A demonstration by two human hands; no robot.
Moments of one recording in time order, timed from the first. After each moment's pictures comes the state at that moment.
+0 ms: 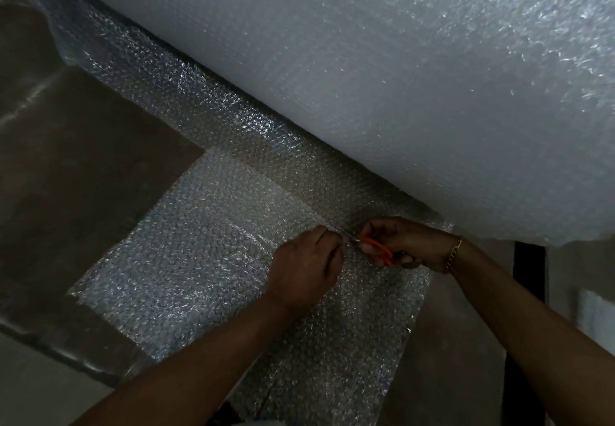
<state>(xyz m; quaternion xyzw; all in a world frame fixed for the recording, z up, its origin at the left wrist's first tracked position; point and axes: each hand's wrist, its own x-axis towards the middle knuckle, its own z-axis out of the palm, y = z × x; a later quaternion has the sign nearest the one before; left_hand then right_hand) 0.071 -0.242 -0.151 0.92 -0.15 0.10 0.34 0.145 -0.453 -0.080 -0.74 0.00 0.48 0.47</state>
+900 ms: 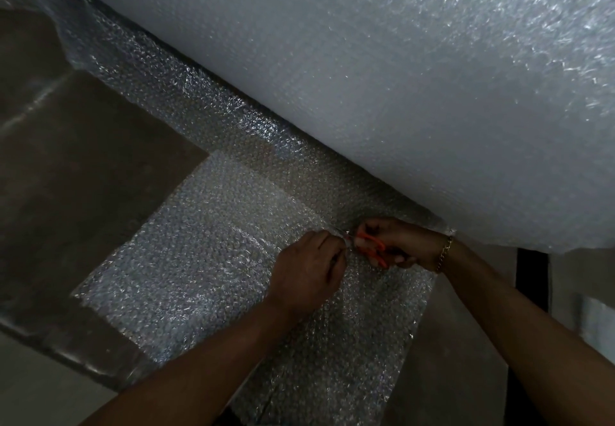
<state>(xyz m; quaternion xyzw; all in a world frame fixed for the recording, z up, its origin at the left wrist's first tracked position) 0.072 -0.241 -0.152 0.92 -0.16 0.13 0.33 0.152 -0.431 -0.075 -0.75 0.00 0.47 0.46</state>
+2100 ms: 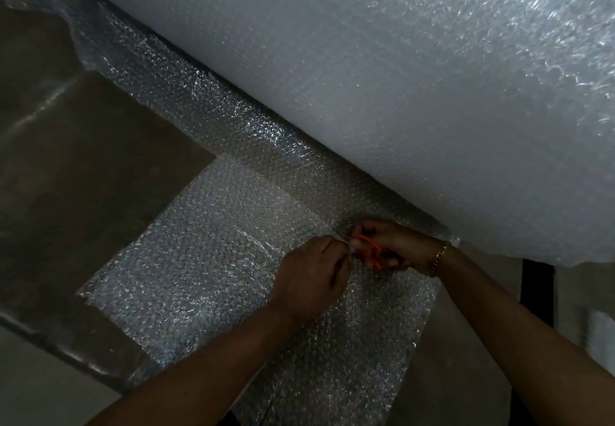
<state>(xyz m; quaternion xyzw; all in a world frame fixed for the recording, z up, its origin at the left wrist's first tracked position) 0.071 -0.241 -0.150 0.92 -0.15 0.11 0.34 0.157 -0.421 -0.084 -0.75 0.00 0.47 0.47</state>
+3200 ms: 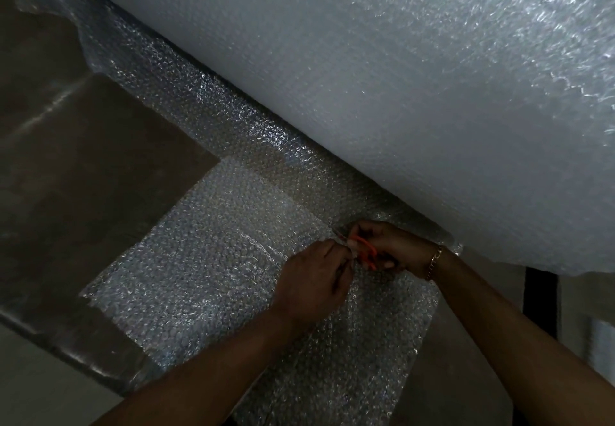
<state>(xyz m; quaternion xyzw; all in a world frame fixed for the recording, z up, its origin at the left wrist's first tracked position) 0.071 -0.240 -0.151 0.91 -0.15 0.11 0.36 0.159 -0.413 -0.085 -0.74 -0.02 0.45 0.50</state>
